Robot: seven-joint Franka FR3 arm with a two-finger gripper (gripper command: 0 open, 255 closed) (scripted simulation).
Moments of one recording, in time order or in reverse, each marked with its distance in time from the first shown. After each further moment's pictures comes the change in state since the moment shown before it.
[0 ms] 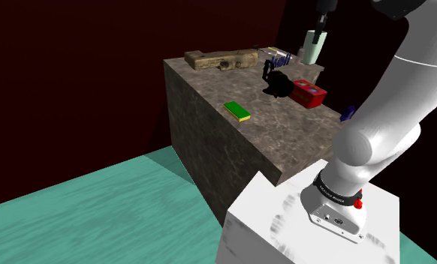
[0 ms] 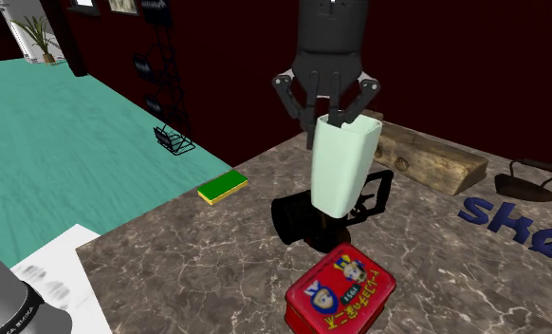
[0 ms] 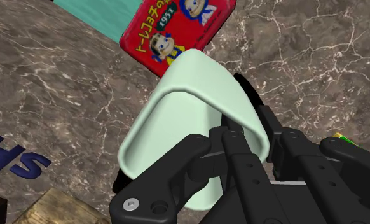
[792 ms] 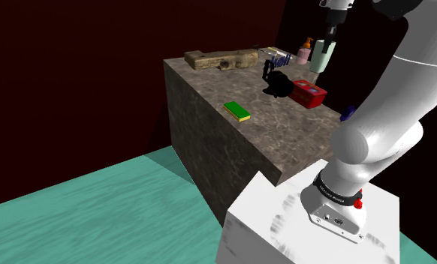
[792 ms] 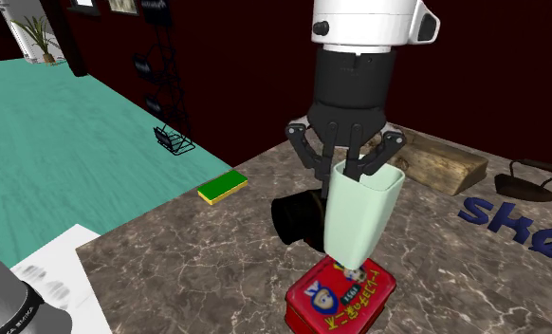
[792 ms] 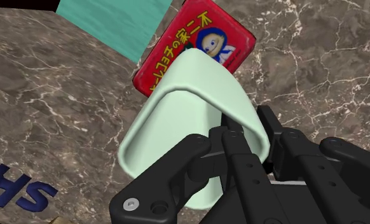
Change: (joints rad) arm -0.062 0.013 -0.048 -0.088 0.007 0.105 -0.107
